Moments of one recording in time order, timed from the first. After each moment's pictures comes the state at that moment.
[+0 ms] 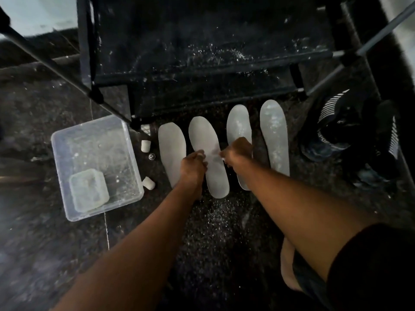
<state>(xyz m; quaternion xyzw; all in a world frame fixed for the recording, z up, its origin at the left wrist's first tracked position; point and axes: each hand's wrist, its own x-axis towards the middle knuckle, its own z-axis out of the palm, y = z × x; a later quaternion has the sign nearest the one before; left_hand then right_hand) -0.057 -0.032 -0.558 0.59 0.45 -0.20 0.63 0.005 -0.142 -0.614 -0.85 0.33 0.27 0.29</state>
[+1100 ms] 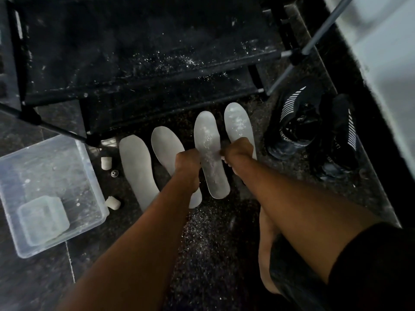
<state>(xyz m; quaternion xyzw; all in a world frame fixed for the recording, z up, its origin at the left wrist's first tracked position) -0.011 -0.108 -0.573 0.58 0.45 -0.27 0.62 0.019 -0.242 -0.649 -0.80 0.44 0.20 0.37</state>
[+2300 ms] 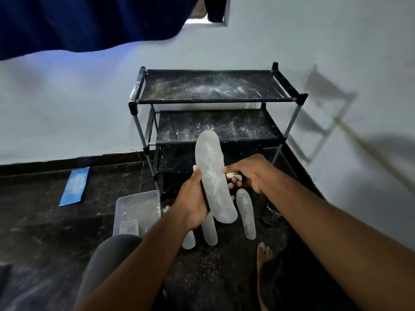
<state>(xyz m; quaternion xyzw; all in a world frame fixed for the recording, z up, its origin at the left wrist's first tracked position) -0.184 -0.048 -0.159 0.42 0.18 -0.19 0.87 -0.113 -0.196 -0.126 -0.75 0.19 0.19 0.60</state>
